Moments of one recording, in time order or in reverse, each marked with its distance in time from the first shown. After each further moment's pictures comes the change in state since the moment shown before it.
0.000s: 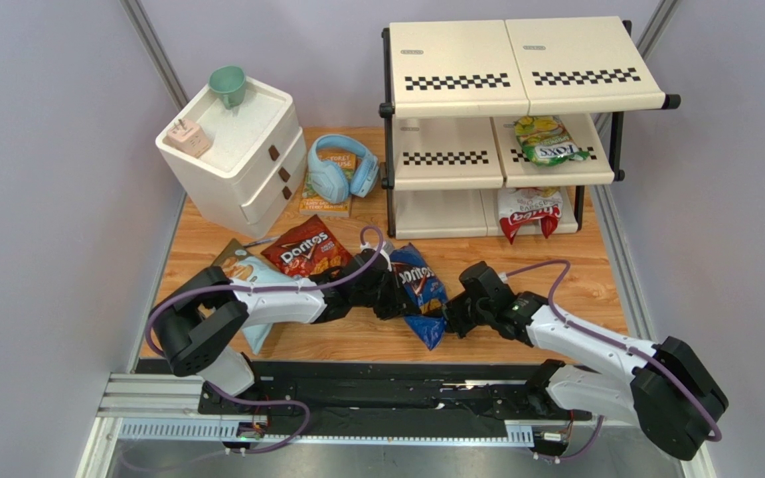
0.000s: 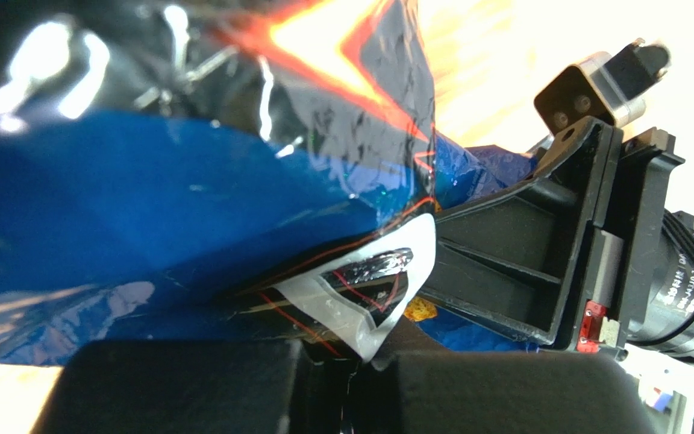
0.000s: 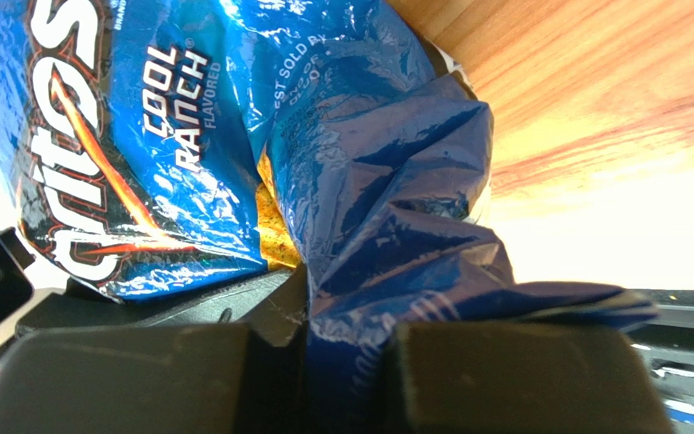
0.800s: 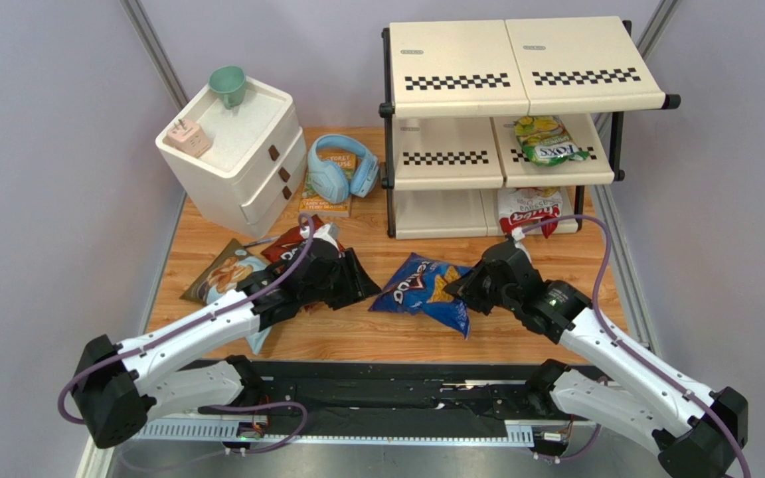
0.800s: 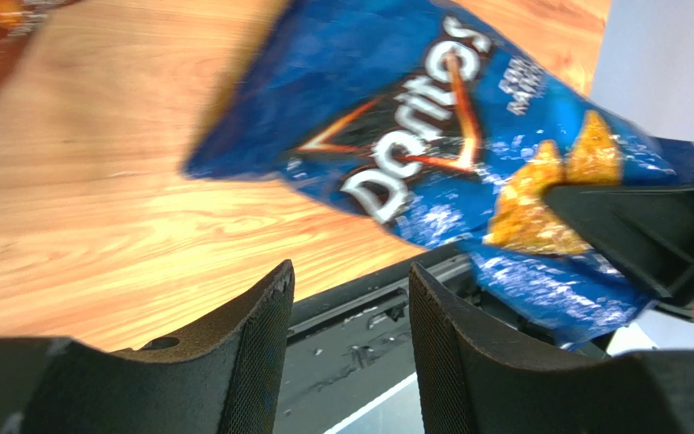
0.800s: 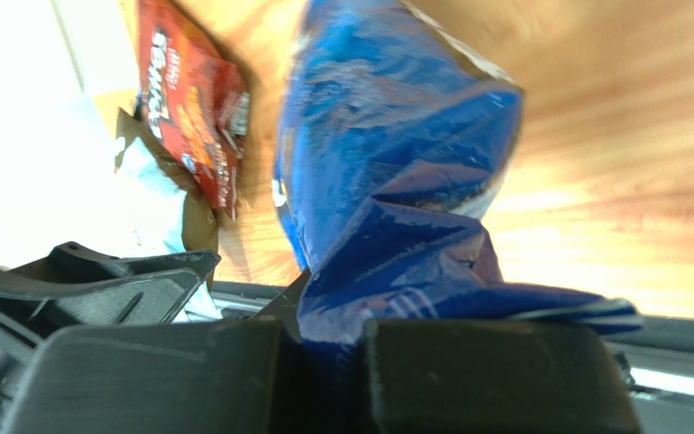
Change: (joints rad) left arm 0.106 -0.496 0.027 -0.552 -0.204 0.087; right arm -0.026 -0.221 0.253 -0.312 0.193 -0.481
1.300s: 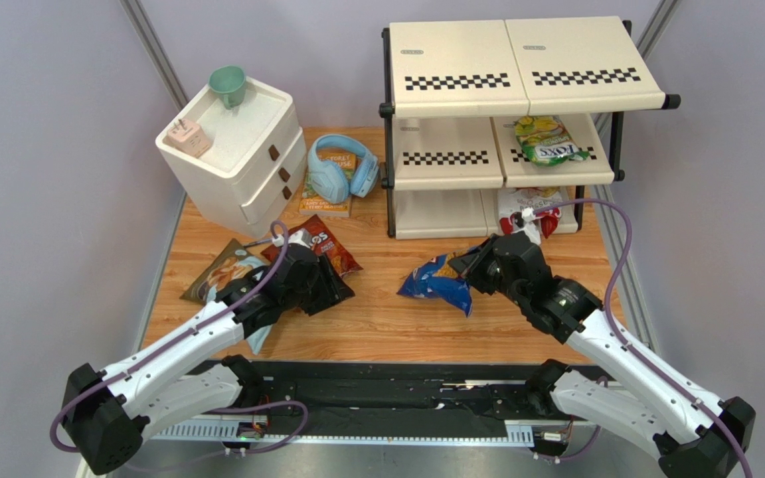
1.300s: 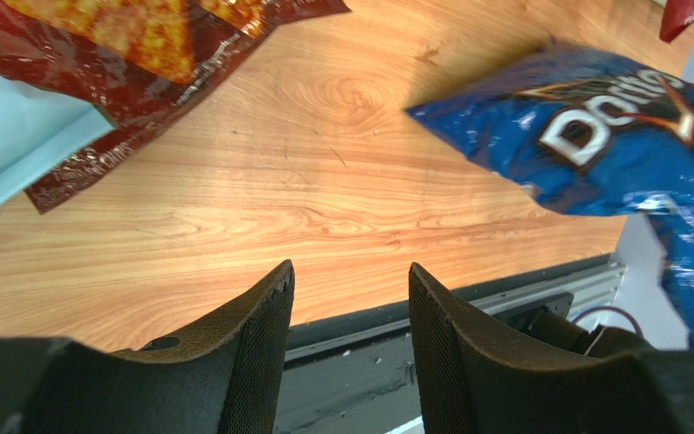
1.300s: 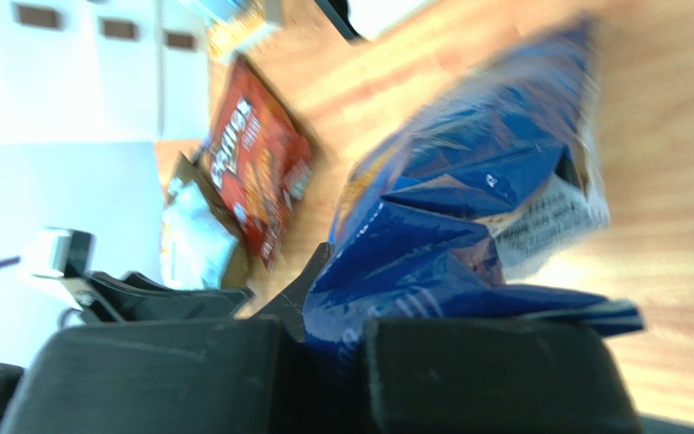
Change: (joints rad) left arm 0.114 -0.140 -0.074 -0.153 -0.041 0.023; right arm -0.016 -0.032 0.054 0.110 0.118 -0.152
